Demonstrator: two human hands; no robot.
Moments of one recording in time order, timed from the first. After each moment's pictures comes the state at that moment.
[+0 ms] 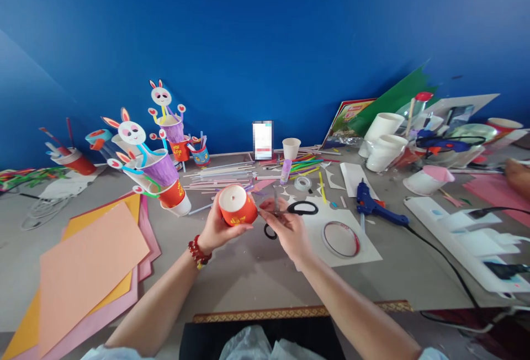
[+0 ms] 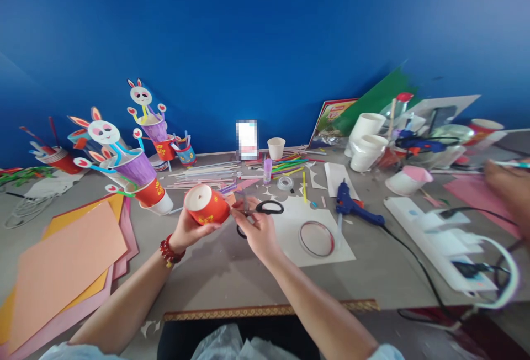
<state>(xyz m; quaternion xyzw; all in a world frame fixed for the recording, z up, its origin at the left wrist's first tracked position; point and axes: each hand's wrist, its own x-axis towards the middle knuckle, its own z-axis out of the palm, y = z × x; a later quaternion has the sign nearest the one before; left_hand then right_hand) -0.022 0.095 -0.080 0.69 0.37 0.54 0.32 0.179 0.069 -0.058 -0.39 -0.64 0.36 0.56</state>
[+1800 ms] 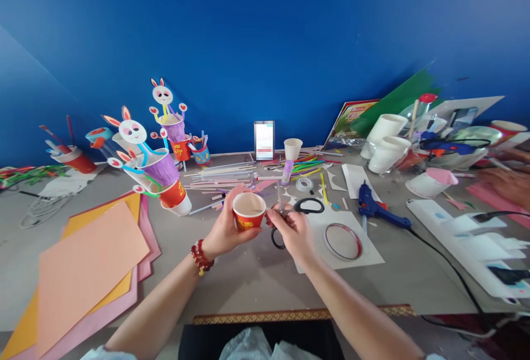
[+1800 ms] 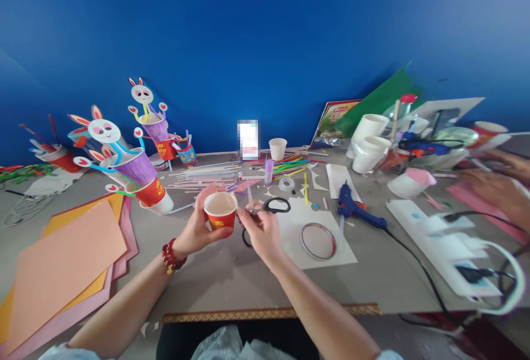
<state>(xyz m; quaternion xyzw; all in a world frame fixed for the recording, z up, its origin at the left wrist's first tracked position) -0.007 0.085 -0.064 0.77 0.36 0.45 0.27 0.182 0.068 -0.056 -0.45 -0.60 0.40 0.53</state>
